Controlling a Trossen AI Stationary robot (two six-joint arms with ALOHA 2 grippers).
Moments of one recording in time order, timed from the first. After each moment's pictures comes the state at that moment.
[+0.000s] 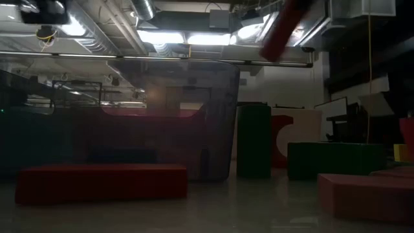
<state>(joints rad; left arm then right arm) -0.56 1.17 0.94 -0.53 -0.05 -1.10 0.55 1.58 1.42 -0.89 0.53 0.21</state>
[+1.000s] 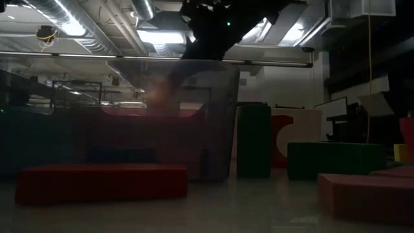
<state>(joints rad) -0.89 1.08 0.94 -1.02 0.20 -1.65 0.03 1.88 1.42 -0.19 0.16 -0.10</state>
